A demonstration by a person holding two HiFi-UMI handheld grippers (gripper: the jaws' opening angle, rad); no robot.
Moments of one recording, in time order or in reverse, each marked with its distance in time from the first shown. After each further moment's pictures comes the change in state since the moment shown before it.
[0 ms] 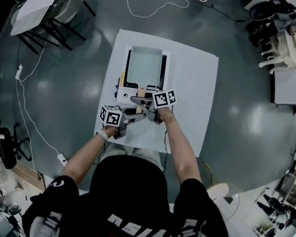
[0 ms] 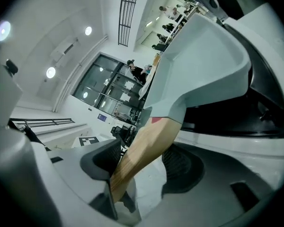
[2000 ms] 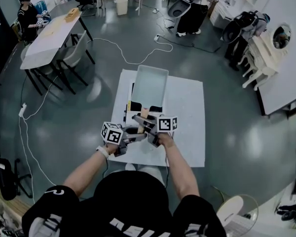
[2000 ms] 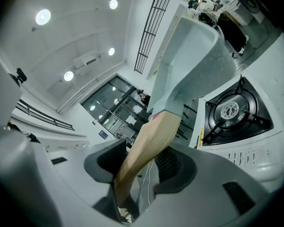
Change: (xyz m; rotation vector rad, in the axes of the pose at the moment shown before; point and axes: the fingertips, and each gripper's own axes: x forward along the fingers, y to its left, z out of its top) left arm -0.072 -0.137 -0.011 0.294 0.065 -0.119; right arm -0.028 0.173 -0.003 -0.180 -0.357 0.024
